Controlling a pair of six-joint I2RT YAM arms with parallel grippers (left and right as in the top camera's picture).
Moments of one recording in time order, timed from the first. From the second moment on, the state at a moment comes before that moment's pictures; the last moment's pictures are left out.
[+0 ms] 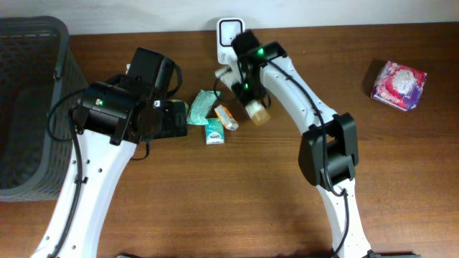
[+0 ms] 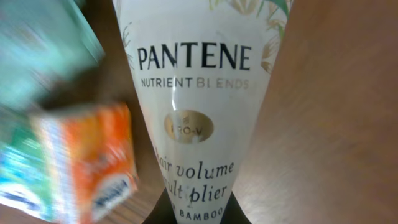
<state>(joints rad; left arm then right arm) -0.35 1.53 1.80 -1.51 -0.22 -0.41 0.41 2.40 2.26 -1.19 -0.05 -0.08</state>
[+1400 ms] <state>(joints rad) -0.35 1.53 1.80 -1.51 -0.22 -0.41 -0.30 2.45 2.32 -1.05 0.02 0.11</state>
